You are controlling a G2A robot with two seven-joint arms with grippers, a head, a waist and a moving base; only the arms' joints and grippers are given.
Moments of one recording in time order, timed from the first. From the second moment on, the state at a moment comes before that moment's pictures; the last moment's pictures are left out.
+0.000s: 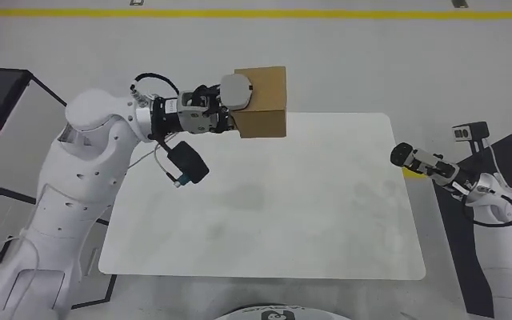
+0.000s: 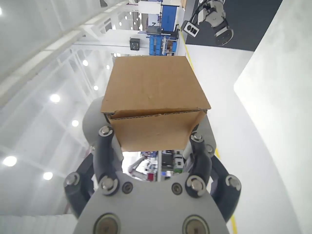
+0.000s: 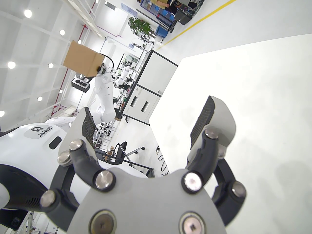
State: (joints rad) left arm 0.86 -0.96 -1.17 -1.76 2.32 -0.32 1.01; right arm -1.48 -0.93 1.83 -1.43 0.56 -0.53 1.29
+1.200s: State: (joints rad) left arm 0.78 -0.96 -1.16 -1.80 2.58 0.26 1.13; right arm -1.48 -0.93 1.83 -1.43 0.56 -0.53 1.29
